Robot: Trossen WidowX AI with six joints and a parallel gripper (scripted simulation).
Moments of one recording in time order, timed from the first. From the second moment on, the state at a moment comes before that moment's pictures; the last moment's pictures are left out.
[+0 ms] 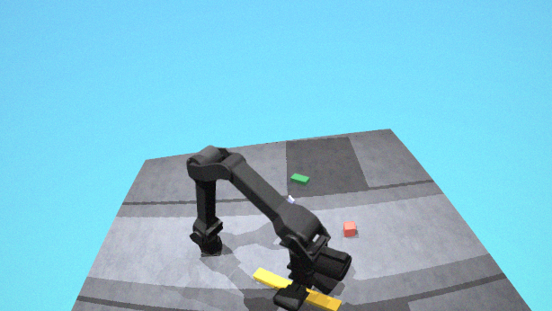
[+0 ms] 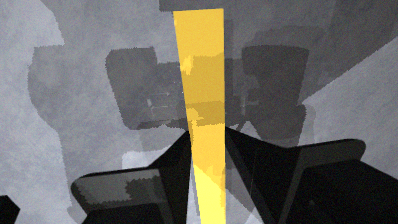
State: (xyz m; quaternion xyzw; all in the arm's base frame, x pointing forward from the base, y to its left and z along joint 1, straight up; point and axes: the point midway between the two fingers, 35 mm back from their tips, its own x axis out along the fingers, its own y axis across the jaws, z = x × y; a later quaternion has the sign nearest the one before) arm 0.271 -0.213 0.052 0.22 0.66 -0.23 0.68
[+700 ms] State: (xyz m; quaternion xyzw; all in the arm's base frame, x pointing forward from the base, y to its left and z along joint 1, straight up) arm 0.274 -0.215 0.102 0.22 0.66 -0.23 0.68
